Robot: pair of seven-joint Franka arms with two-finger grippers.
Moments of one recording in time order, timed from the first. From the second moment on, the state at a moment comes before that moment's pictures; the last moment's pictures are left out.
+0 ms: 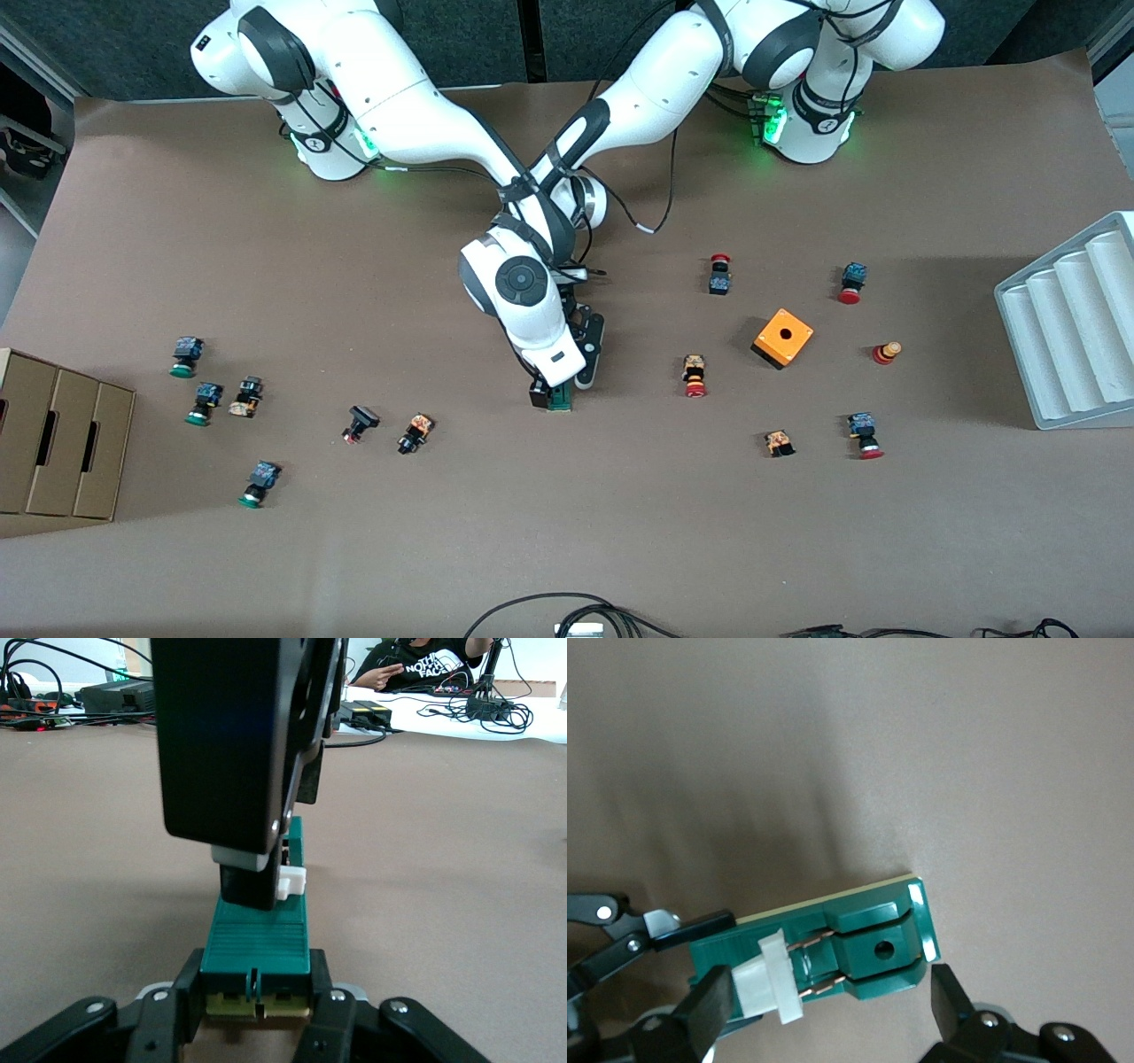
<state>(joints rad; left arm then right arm) -0.99 0.93 -0.11 -1.64 1.79 2.10 -2.55 0.88 0.79 -0.22 -1.51 0.18 2.39 -0.71</state>
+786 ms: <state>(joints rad) -0.99 0.93 -0.11 -1.64 1.79 2.10 -2.55 0.89 0.80 -0.22 -1.51 0.18 2.40 -0.70</state>
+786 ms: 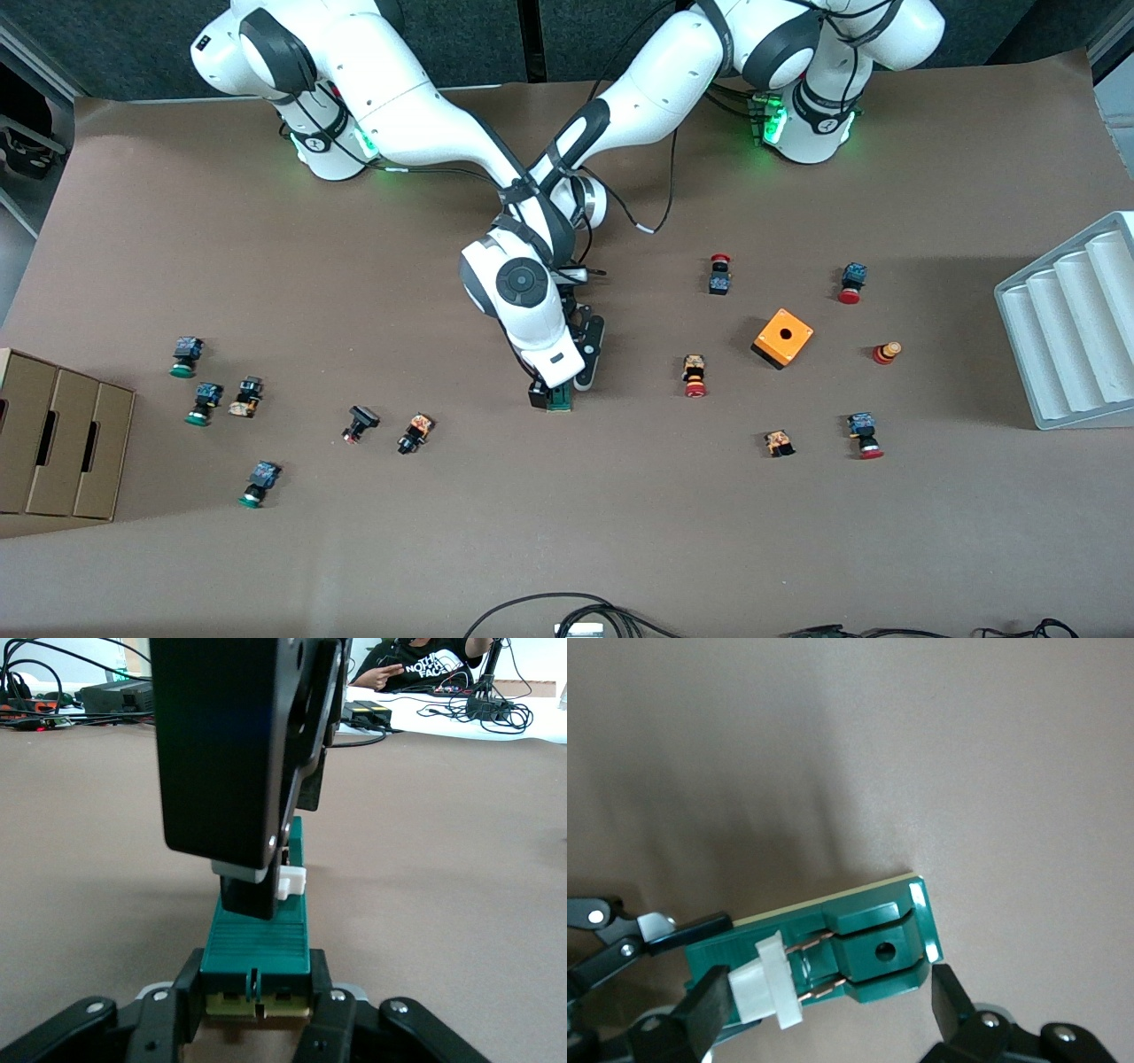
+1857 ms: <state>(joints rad) -0.99 0.93 -0.11 -1.64 1.79 2.10 -2.55 0.89 0.80 -0.22 -1.51 0.16 2.41 -0.71</state>
